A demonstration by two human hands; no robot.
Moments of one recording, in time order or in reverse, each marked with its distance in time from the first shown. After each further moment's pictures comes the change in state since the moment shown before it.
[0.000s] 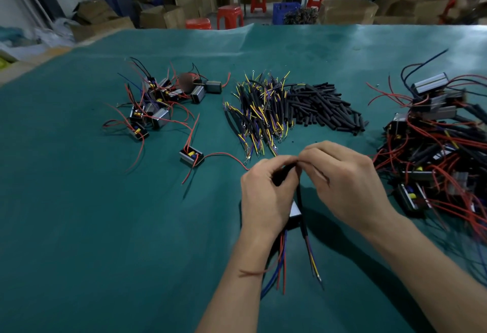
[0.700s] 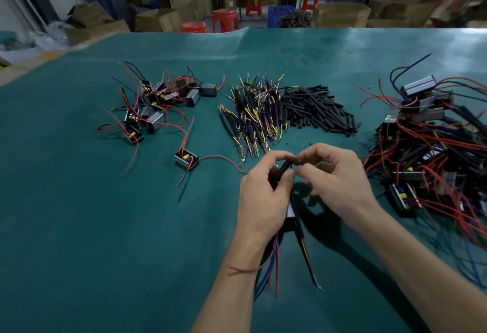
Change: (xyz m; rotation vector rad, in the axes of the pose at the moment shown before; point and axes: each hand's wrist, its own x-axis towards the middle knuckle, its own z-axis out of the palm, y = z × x) left_hand -0.001 0.004 -0.002 0.022 -0.075 0.052; right_hand 0.004 -0.006 0.005 0.573 -0.066 0.790
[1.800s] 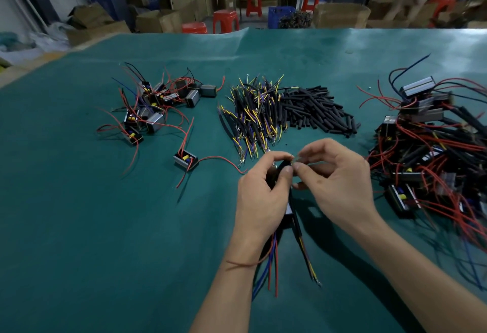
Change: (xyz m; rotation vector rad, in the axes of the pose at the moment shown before) left_hand 0.001 0.001 0.001 -0.021 0.017 -0.025; right_hand -0.010 0.000 0.005 0.167 0.080 -0.130
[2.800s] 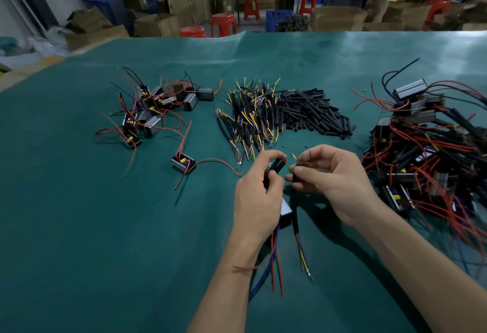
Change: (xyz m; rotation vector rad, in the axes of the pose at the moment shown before) left_hand -0.001 0.004 -0.001 0.125 -0.012 -0.015; right_hand 0.012 0.004 -0.011 0.448 -0.144 0.380
